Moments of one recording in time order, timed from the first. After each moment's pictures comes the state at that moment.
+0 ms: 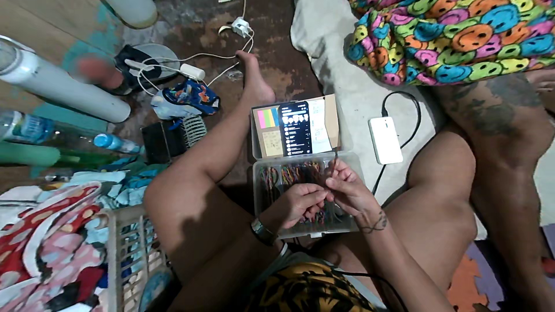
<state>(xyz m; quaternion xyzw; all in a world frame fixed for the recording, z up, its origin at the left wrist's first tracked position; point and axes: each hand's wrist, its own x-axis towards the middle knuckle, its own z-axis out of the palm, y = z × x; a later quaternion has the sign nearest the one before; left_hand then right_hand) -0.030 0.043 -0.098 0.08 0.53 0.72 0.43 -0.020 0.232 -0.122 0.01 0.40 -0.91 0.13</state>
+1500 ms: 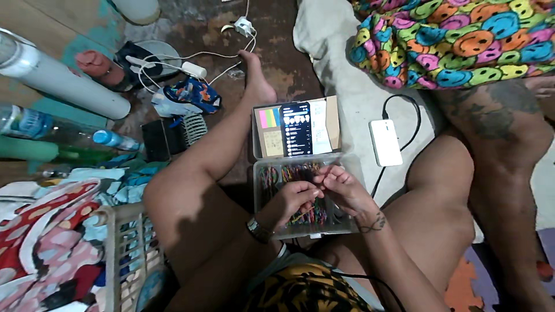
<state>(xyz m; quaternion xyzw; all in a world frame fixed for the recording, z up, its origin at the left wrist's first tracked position) -0.032 0.036 -0.104 0.03 0.59 0.70 0.40 -0.021 0.235 -0.129 0.02 0.49 -0.86 0.16</state>
